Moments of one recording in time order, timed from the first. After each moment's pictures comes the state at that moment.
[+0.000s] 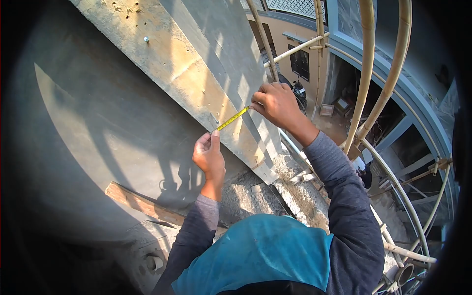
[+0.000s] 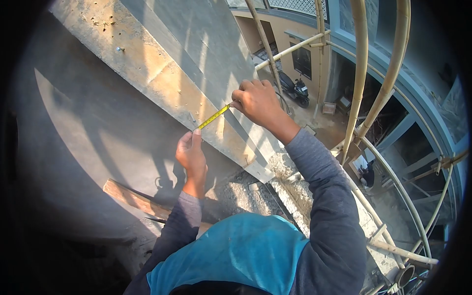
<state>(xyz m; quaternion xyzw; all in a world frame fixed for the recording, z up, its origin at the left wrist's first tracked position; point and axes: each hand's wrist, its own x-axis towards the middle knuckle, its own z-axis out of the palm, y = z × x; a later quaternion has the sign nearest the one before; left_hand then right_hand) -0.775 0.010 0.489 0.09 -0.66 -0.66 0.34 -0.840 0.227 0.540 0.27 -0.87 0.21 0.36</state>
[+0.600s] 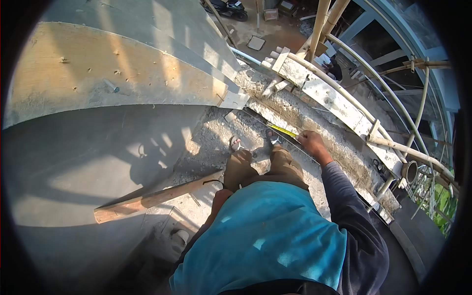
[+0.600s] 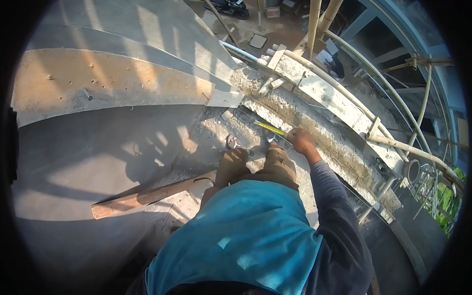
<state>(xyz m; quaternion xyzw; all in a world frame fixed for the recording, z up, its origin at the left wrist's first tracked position) -0.533 -0.166 0.246 -0.18 -0.84 -0.20 -0.48 -0.556 0.269 0.224 -0.28 -0.85 0.38 -0.25</state>
